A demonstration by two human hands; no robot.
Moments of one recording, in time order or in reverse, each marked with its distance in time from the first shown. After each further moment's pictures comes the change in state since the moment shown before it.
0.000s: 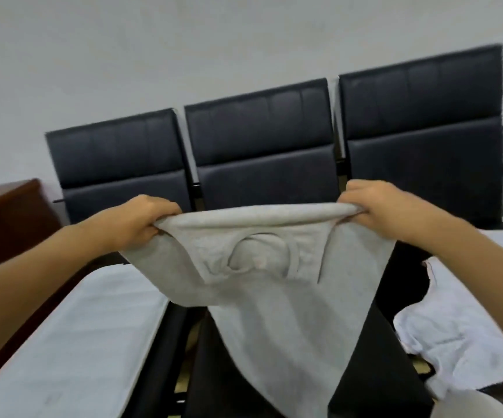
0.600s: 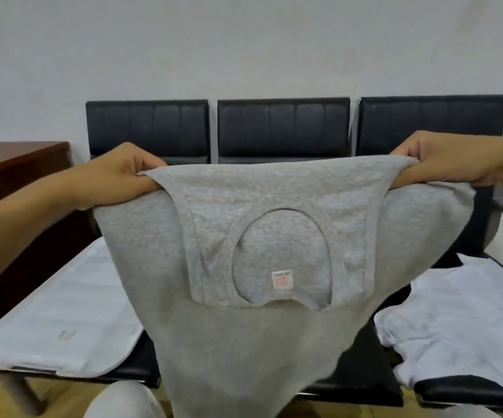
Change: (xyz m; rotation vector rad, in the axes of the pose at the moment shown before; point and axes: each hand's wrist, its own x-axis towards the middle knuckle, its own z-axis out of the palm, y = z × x) left_hand -0.104 0.059 -0.081 -0.693 0.151 -0.169; right_hand -0.029 -0.065 -0.138 0.503 -0.374 0.110
